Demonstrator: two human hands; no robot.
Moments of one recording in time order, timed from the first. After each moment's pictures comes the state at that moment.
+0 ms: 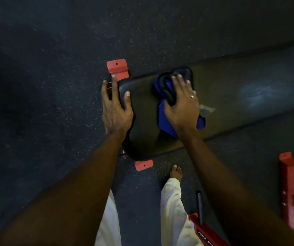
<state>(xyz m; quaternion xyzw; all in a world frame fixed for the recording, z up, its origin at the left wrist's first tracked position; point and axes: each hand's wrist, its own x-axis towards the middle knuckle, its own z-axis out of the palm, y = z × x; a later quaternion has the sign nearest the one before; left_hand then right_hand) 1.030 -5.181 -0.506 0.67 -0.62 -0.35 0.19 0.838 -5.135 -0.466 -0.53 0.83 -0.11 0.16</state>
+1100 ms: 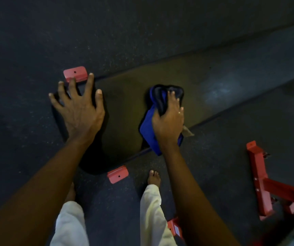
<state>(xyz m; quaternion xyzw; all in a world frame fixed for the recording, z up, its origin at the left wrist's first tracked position) 0.973 -5.192 -0.496 0.64 -0.75 -0.17 0.04 0.784 -5.079 -0.465 -0.34 0.91 -0.20 0.14</state>
